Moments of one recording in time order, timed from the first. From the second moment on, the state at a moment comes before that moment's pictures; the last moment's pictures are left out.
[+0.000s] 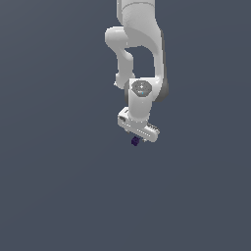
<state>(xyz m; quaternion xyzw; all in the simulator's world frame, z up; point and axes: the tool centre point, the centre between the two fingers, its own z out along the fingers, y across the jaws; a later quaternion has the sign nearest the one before) -0.056 0.054 0.071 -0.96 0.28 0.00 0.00</state>
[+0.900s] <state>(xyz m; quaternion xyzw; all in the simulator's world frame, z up) -0.057 0.054 0.022 -0.96 0.28 0.00 0.00</state>
